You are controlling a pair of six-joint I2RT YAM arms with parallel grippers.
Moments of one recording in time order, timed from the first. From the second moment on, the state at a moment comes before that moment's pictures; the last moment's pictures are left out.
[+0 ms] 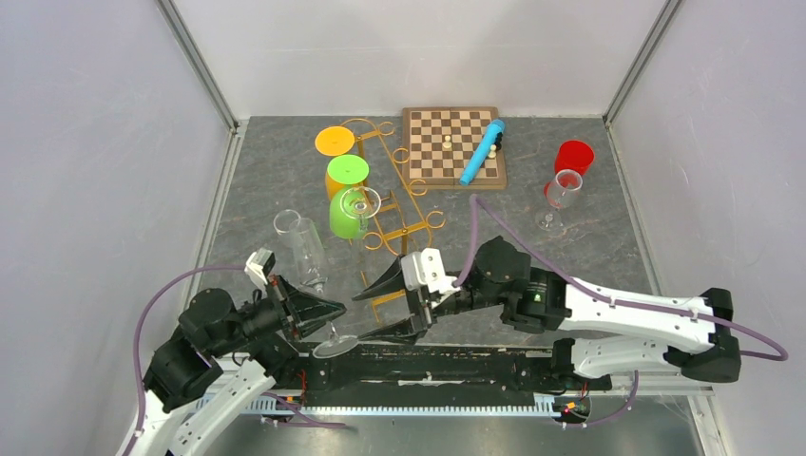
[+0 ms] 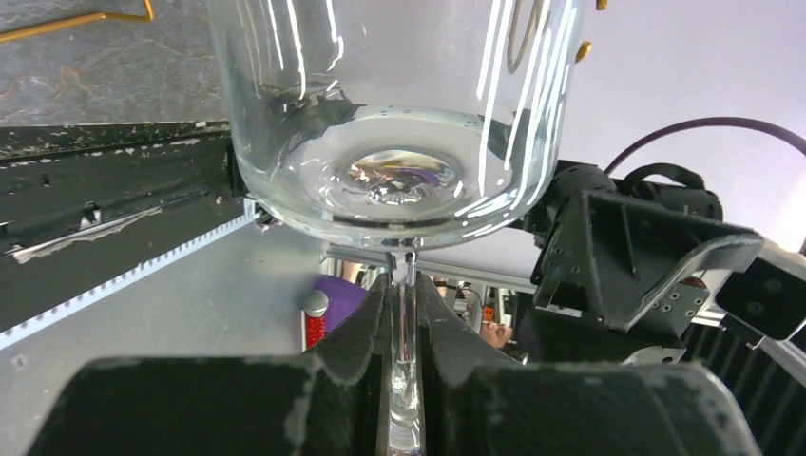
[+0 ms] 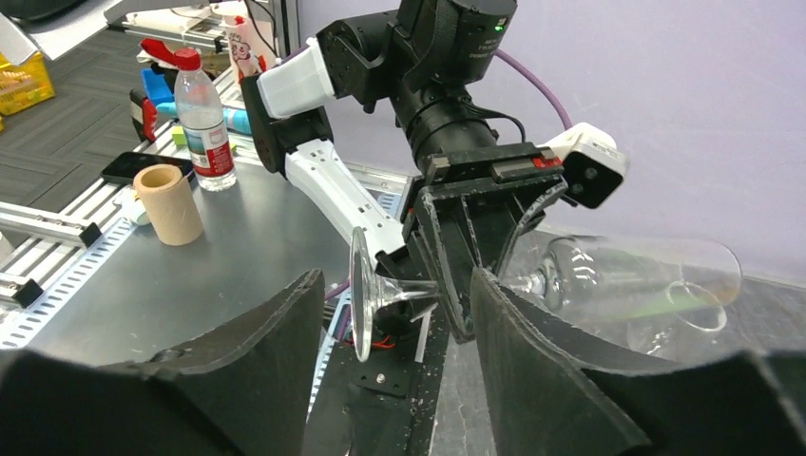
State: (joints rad) left arm -0.66 0.16 0.76 -0.80 0.34 -1.52; right arm 1.34 1.14 1.07 0.18 -0.43 -0.08
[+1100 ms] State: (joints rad) left arm -0.66 0.45 1.05 -0.96 0.76 -0.52; right arm 1.34 0.89 1.22 -0.49 -0.11 -0.13
